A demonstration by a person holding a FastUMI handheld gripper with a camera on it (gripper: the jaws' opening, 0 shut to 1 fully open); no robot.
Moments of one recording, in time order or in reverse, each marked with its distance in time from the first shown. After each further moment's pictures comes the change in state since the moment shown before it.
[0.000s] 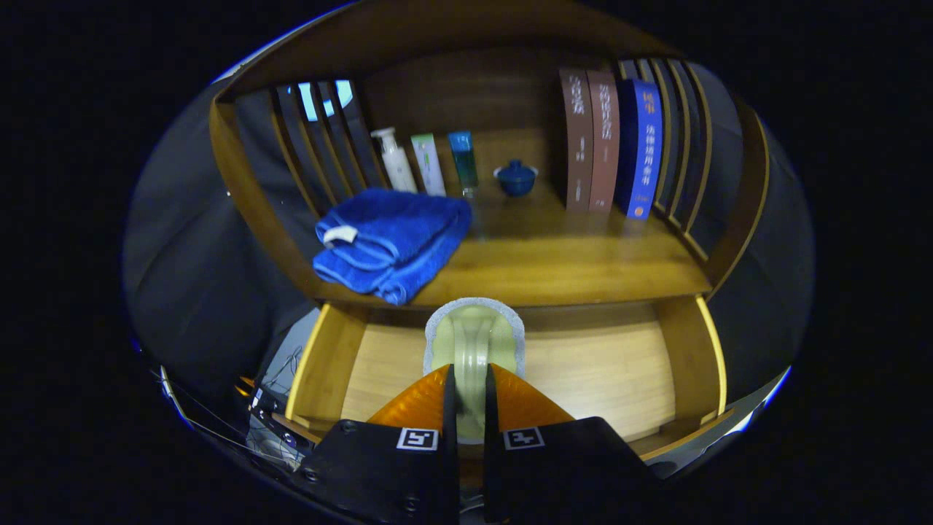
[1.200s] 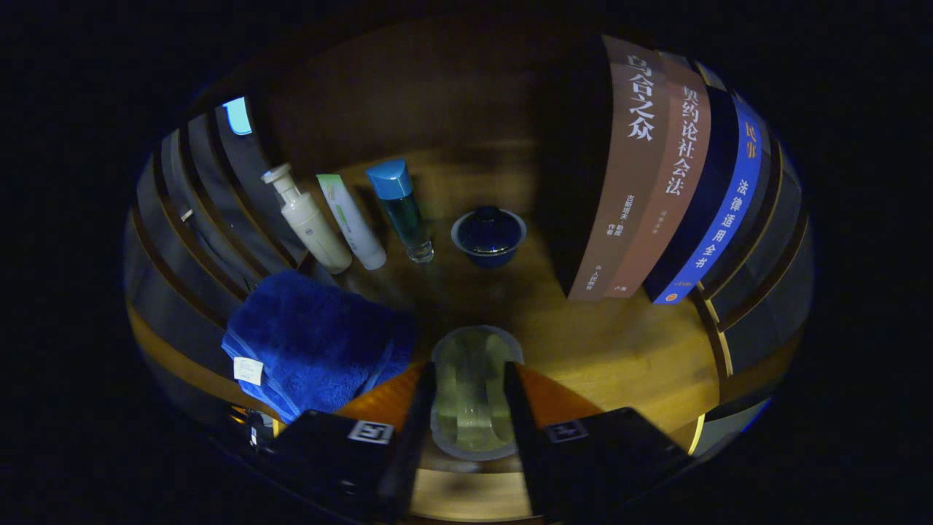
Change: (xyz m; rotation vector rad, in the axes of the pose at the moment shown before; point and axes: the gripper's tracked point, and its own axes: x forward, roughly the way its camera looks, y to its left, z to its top) arm 0.150 -0.041 0.114 0.054 0.108 -0.089
